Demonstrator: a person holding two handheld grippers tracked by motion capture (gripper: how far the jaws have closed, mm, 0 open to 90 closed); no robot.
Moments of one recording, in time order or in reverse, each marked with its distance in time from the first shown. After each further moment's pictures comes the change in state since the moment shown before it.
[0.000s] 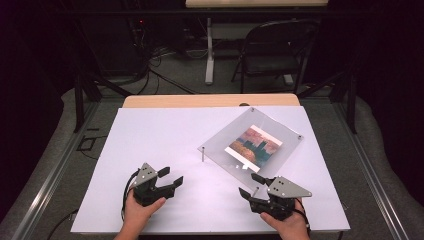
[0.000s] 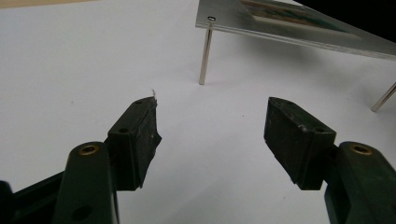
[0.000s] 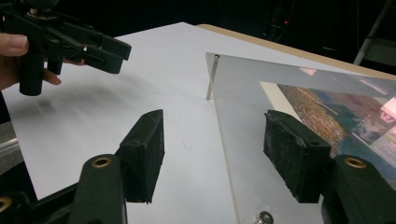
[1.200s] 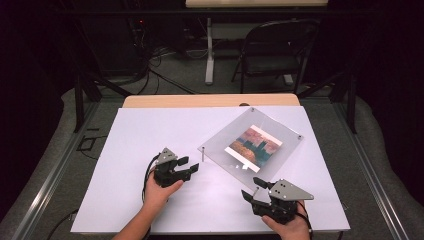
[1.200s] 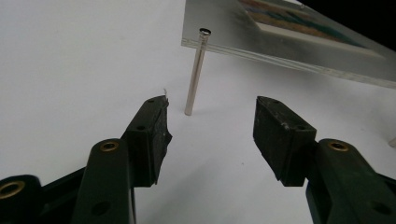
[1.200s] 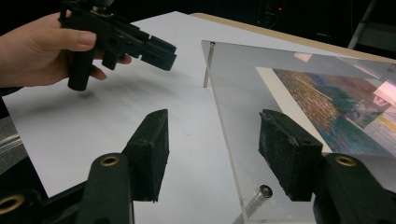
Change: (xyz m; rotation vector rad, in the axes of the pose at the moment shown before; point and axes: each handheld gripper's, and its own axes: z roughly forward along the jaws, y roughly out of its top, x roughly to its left) left arm 0.004 0.027 0.072 0.066 -0.066 -0.033; right arm 0.005 -0.002 -0.009 0.045 -0.032 0.029
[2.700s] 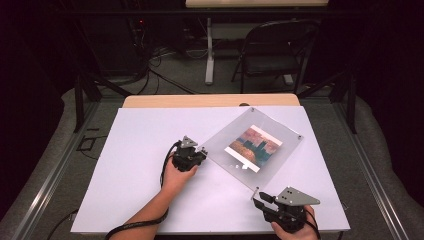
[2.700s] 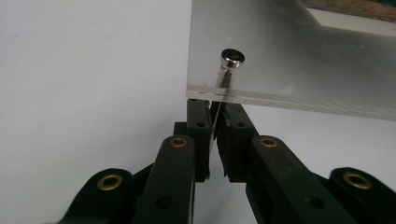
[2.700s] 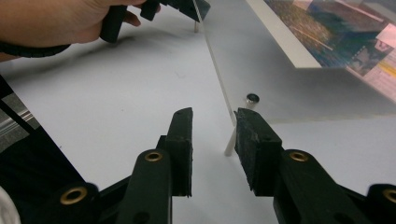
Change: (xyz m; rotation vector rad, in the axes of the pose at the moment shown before) left arm 0.004 0.027 0.059 0.140 0.049 0.039; right arm -0.004 -0.021 -0.020 0.165 -0.028 0.093
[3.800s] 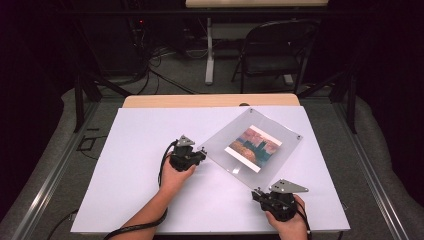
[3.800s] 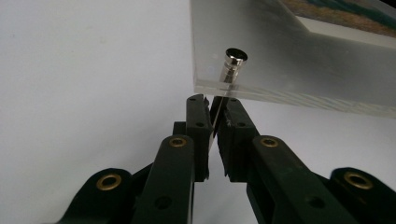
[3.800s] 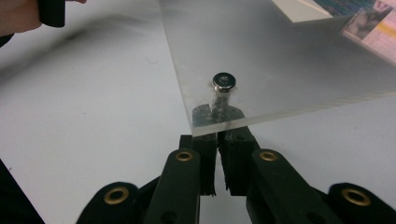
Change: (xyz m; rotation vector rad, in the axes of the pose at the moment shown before) left arm 0.000 0.004 -0.015 -0.002 -0.047 -0.034; right arm -0.017 -0.007 0.037 0.062 -0.015 0.116
